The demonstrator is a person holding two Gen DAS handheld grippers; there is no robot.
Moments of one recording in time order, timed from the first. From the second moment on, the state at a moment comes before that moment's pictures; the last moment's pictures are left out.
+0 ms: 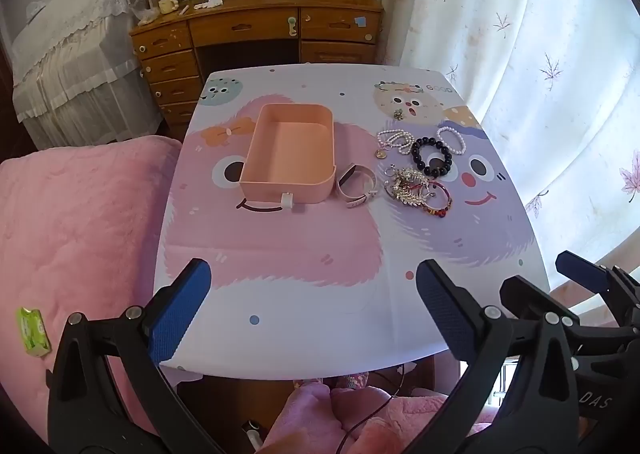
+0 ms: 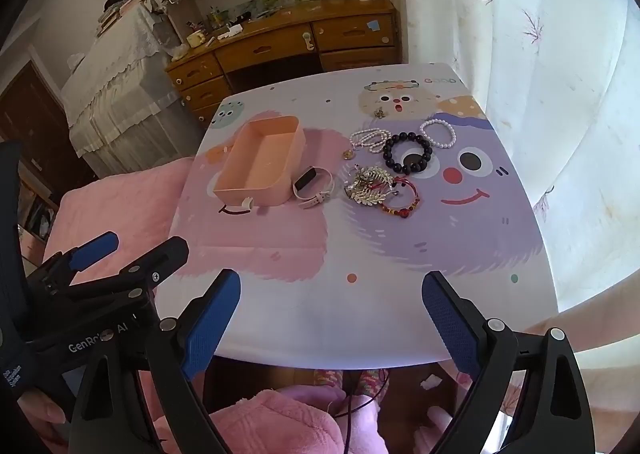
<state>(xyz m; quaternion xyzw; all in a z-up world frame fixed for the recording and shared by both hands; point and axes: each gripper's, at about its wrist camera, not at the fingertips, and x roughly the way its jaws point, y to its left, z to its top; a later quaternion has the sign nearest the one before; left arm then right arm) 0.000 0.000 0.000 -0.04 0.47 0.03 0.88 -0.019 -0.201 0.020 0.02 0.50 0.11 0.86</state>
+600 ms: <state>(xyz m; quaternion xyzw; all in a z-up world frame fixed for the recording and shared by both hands) 0.000 -0.010 0.000 -0.03 0.47 0.03 0.88 -0.018 -0.200 0.024 0.03 0.49 0.10 0.86</state>
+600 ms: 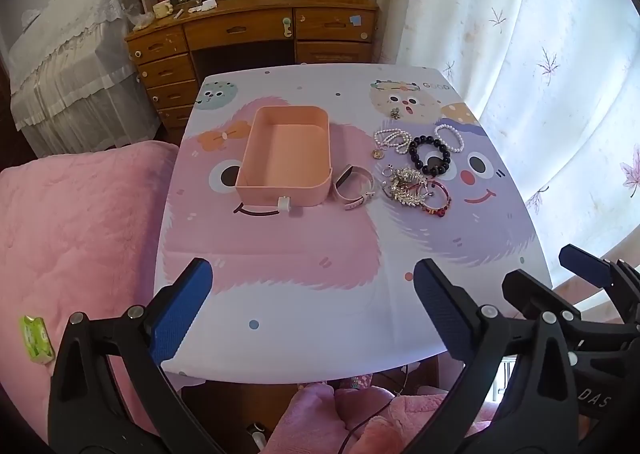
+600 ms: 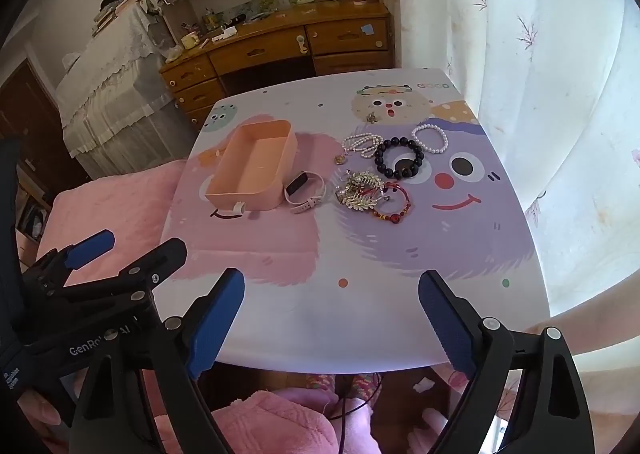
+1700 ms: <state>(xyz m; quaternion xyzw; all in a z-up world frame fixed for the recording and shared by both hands) 0.013 -0.001 -0.005 -0.02 0.47 0.03 0.88 -0.009 -0.191 0.013 0.01 0.51 0.09 0.86</state>
